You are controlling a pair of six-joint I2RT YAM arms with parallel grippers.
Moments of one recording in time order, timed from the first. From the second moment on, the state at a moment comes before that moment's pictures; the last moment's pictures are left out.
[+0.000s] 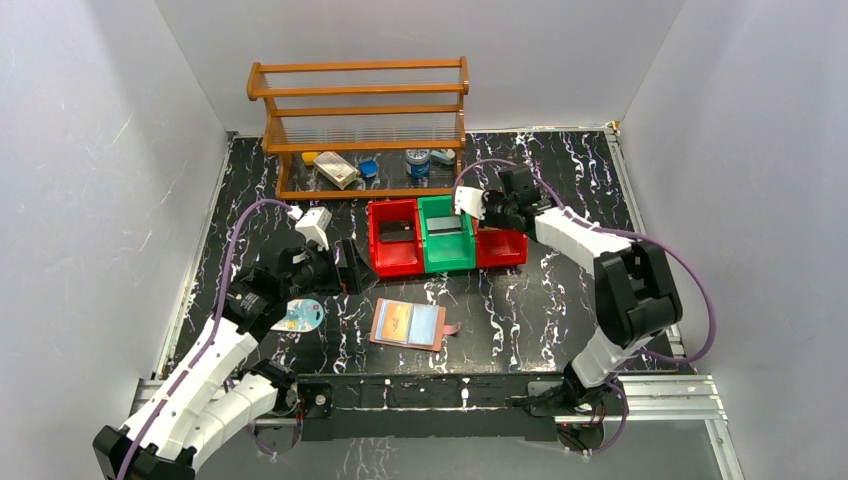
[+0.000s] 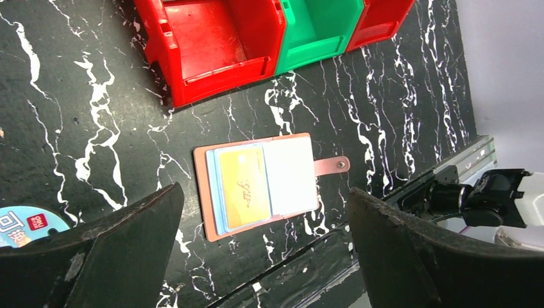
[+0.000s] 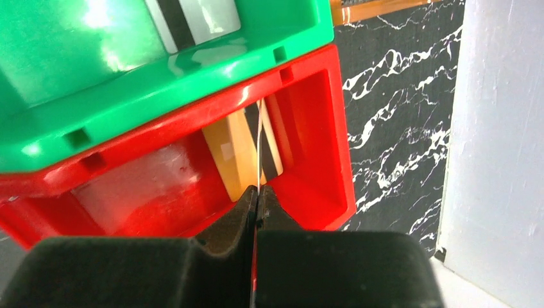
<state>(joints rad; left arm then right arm) -0.47 0.77 0.73 -0.55 0.22 -0.52 0.41 1.62 1.06 -0.26 -0.17 -1.06</state>
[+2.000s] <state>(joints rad) -0.47 0.77 0.75 -0.60 0.15 -0.49 0.39 1.28 1.03 -0.07 -0.35 0.04</state>
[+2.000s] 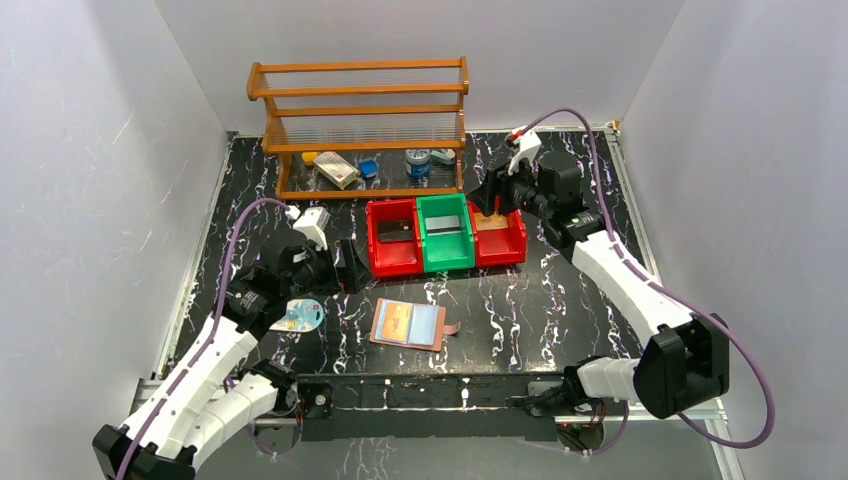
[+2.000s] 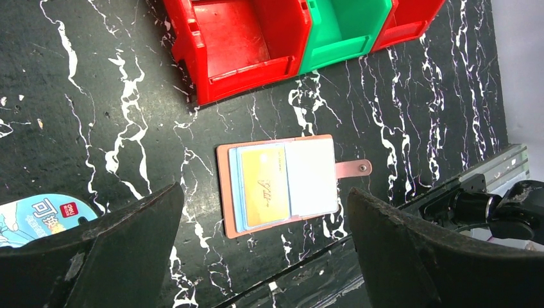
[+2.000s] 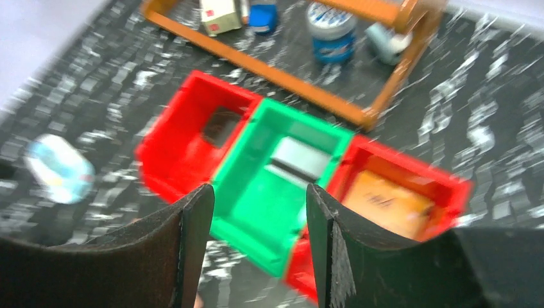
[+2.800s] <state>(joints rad) -0.47 0.67 0.75 -0.68 -0.22 -0.53 1.05 1.50 1.04 -0.54 0.25 1.07</state>
